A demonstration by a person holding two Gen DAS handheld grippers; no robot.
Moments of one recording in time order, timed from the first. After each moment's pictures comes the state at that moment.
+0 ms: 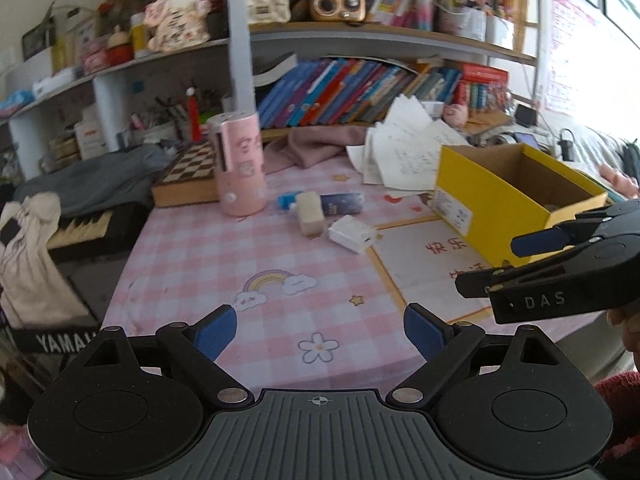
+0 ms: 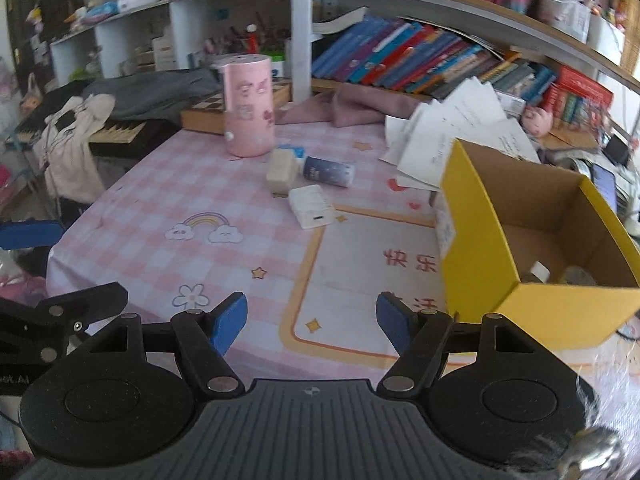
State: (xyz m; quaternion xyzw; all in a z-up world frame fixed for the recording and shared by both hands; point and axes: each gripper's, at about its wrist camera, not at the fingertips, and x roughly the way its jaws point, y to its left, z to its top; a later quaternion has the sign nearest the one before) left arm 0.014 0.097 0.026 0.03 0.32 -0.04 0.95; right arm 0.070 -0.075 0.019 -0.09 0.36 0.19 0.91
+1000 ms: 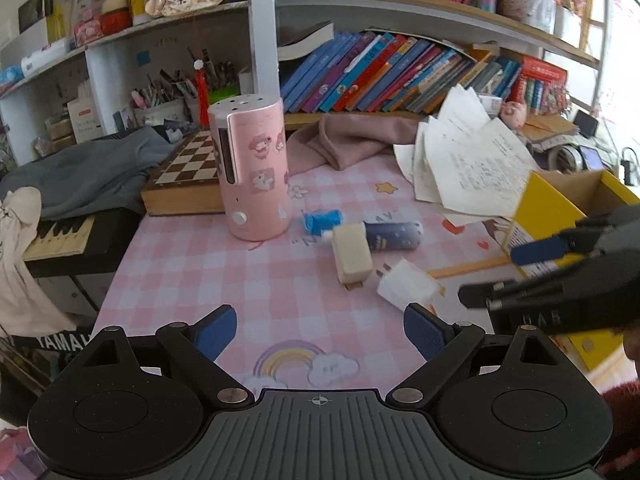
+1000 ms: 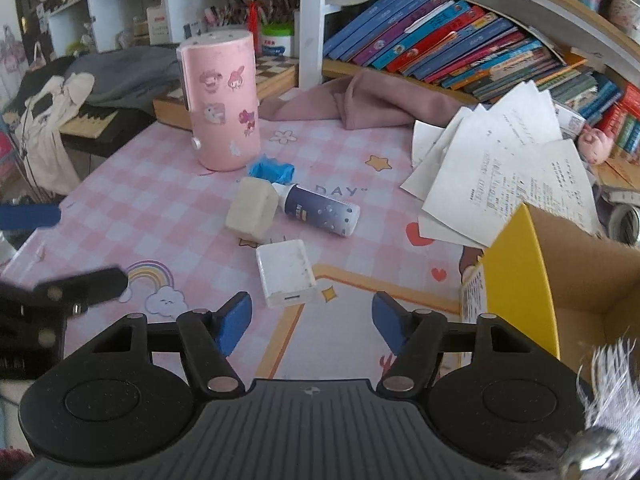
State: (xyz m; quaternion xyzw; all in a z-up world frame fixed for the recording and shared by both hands) left arm 0.164 0.113 0.008 0.01 0.36 -0.01 0.93; right arm 0.233 -0.043 -0.007 -0.12 0.40 0.23 0.88
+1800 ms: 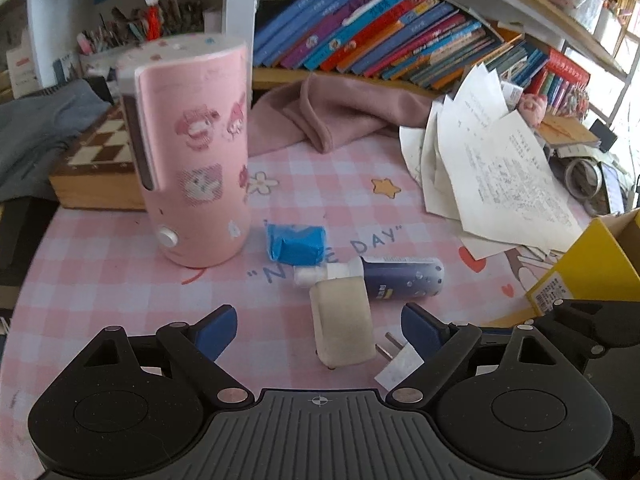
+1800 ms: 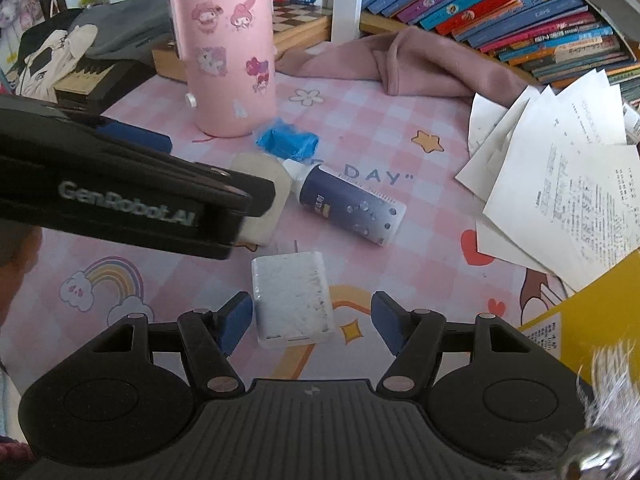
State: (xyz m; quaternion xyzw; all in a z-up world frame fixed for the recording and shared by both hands) left arm 0.294 0.121 -0.038 -0.05 0.43 -0.05 0.90; right arm 0.298 -0.005 -0.057 -0.15 0.45 0.26 0.84
